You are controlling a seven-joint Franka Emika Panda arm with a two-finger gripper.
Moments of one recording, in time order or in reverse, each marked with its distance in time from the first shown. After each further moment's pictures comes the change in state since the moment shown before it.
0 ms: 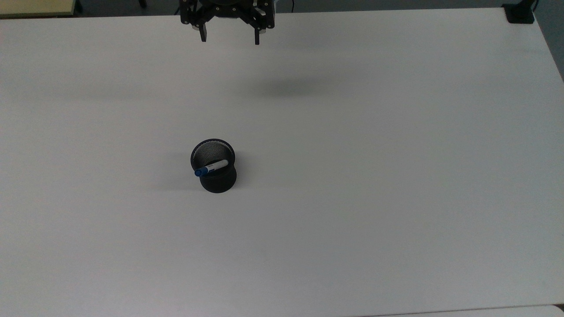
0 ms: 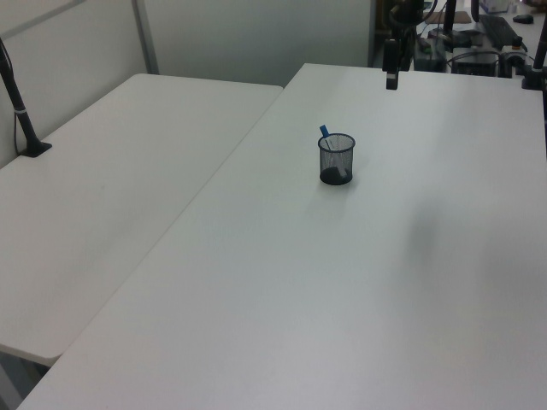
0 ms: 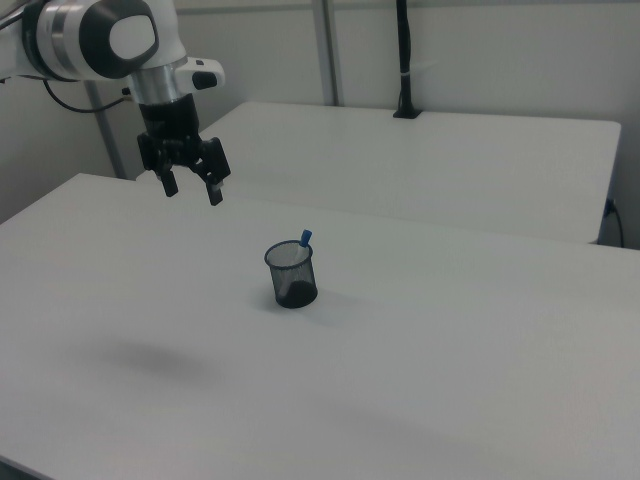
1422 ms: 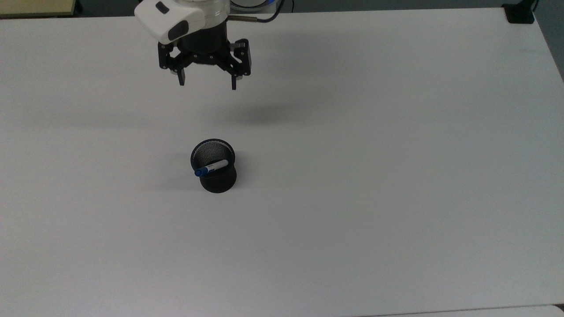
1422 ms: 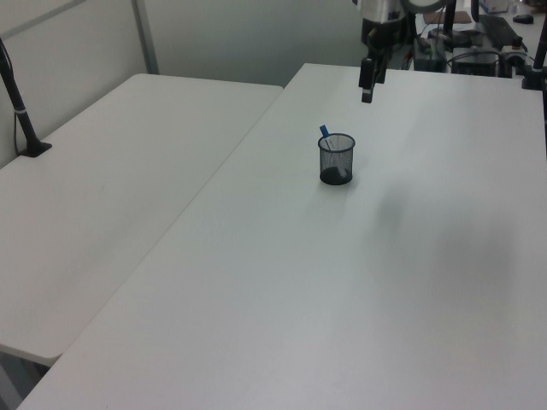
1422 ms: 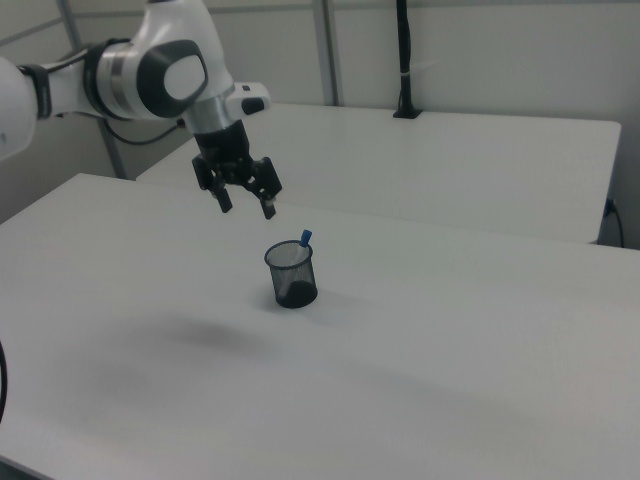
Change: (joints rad) arm -0.047 0.124 -0.009 -0.002 -0.053 0.217 -0.036
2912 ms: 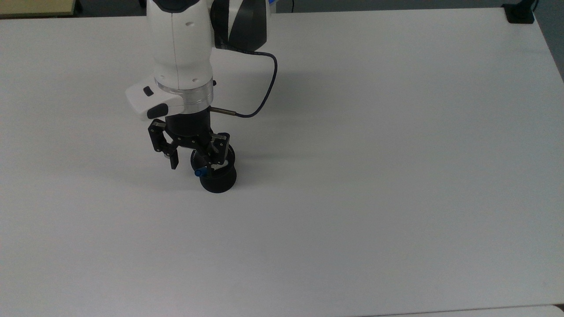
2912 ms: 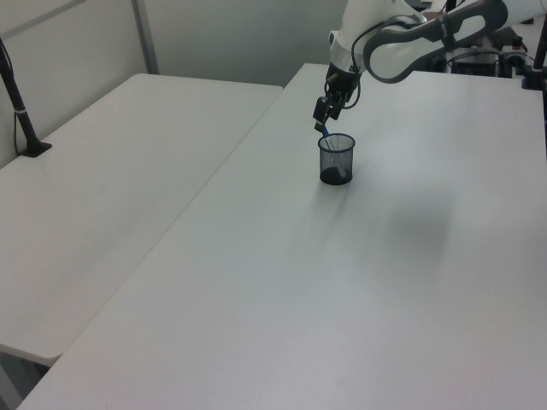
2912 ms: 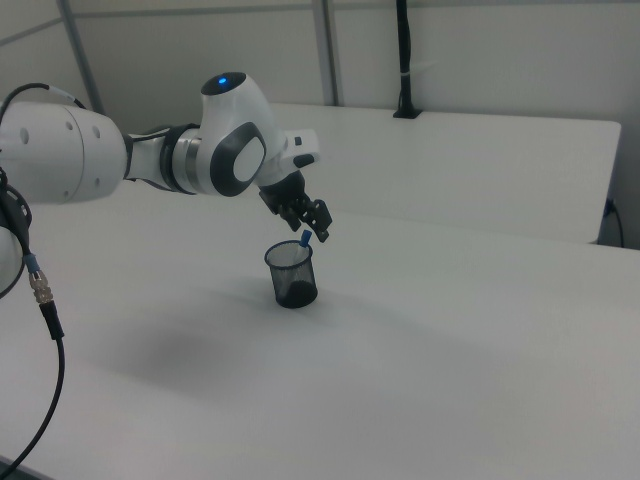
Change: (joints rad) arm -0.058 0.248 0.007 -0.003 -0.012 0.516 0.166
